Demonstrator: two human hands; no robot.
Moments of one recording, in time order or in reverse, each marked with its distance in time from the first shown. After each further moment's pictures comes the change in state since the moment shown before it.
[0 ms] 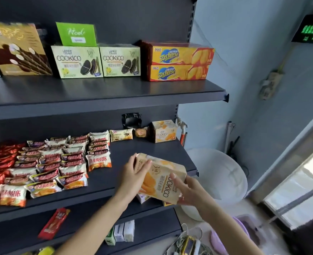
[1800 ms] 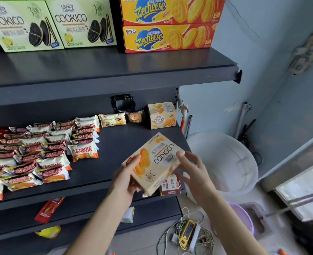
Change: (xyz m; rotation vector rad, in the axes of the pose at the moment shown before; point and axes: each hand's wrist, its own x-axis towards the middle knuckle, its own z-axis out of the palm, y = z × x) left_hand 0.062 -0.030 0.081 -0.700 0.152 -0.587; right_hand 0.106 0.024 -0.075 0.445 0.088 0.053
